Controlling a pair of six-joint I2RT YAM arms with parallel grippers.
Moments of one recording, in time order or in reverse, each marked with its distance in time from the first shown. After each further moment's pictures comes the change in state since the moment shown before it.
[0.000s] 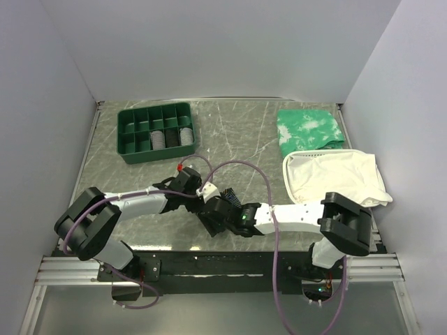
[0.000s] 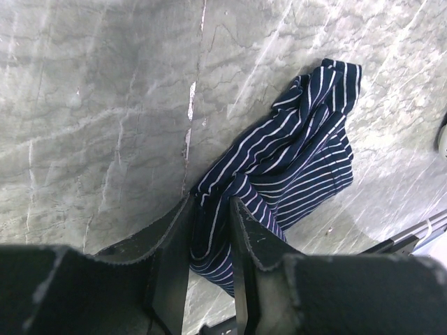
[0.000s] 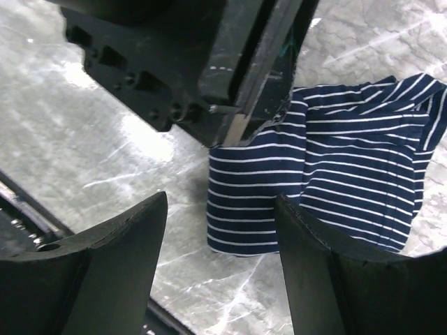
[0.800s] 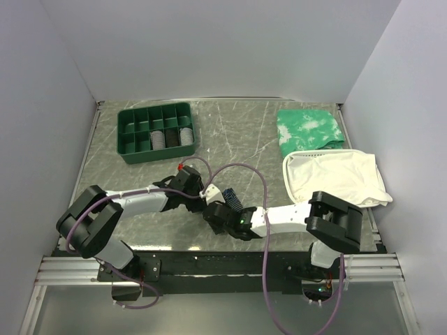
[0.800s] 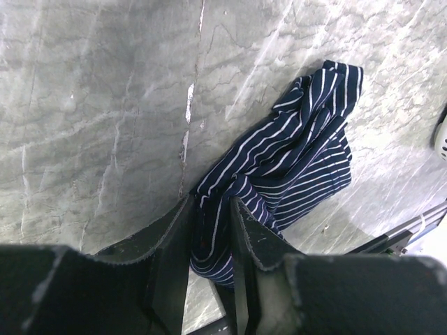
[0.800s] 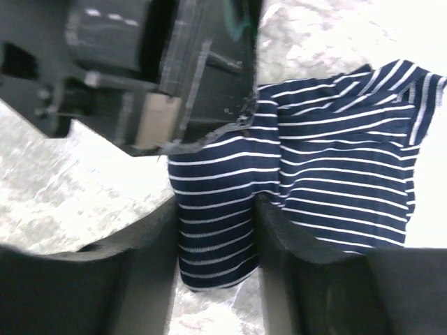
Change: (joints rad) left arm 0.016 0.020 0.011 0.000 0.034 0.002; right arm 0.005 0.078 -0.064 0.114 0.101 0.029
